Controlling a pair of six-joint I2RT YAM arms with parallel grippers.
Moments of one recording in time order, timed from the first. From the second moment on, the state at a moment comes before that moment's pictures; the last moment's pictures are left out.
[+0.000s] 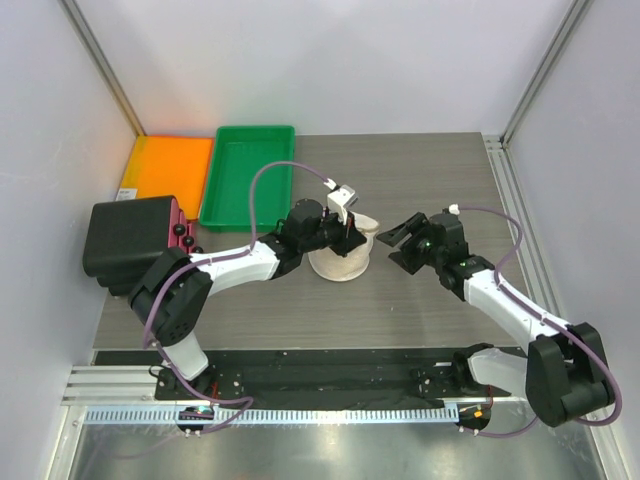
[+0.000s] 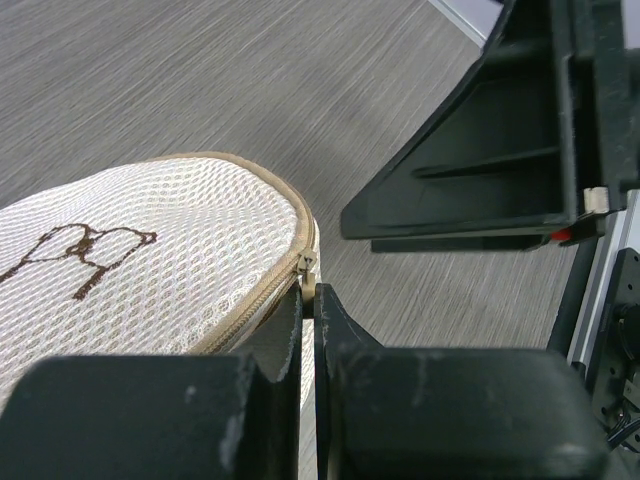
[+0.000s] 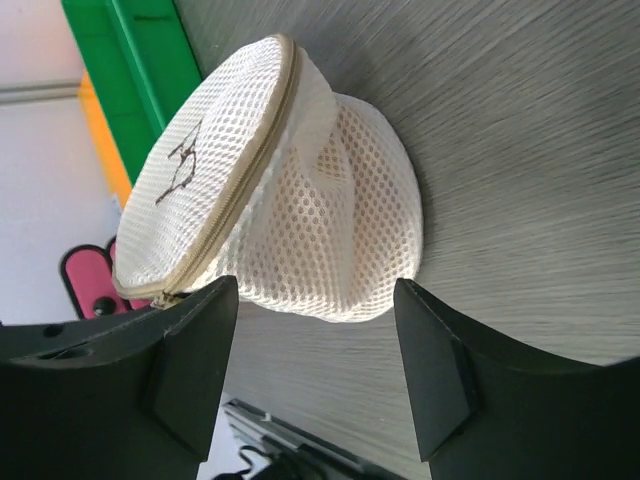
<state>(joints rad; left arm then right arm) -0.78 1.70 1.00 0.39 0.30 -0.26 0.30 1.13 0.60 -0.07 -0.17 1.13</state>
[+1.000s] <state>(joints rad) -0.80 1.70 1.00 0.38 0.26 -0.23 0.40 1.20 0.54 0.24 -0.04 1.42</state>
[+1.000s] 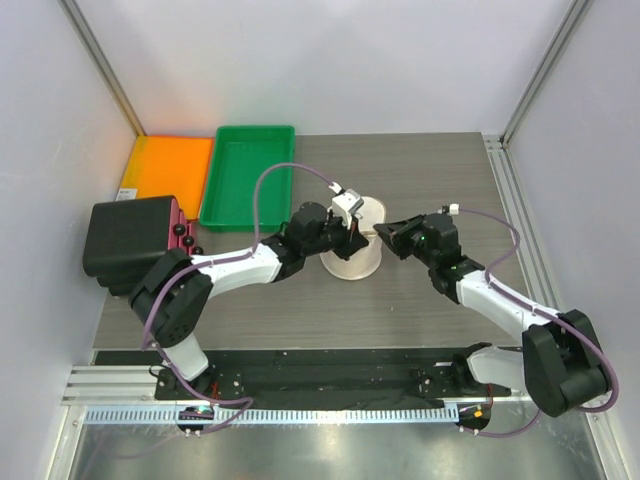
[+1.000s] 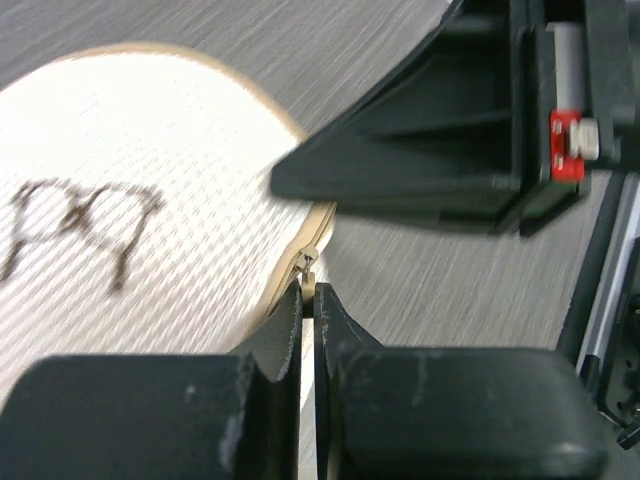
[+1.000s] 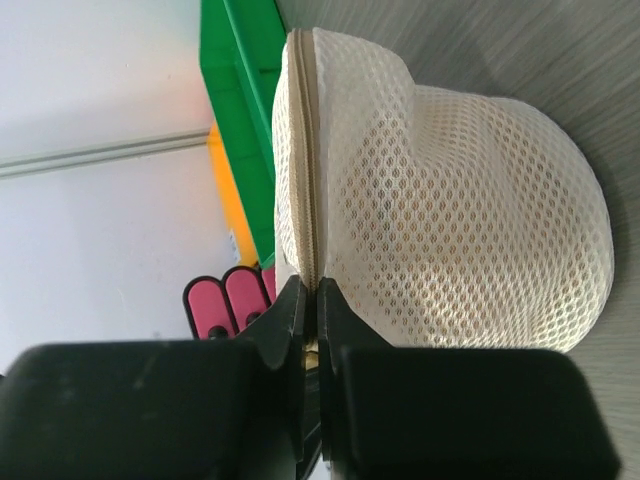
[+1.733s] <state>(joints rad) -0.62 1.54 0.87 0.37 0.27 -0.22 0.02 1.35 0.62 0.39 -0.81 1.13</state>
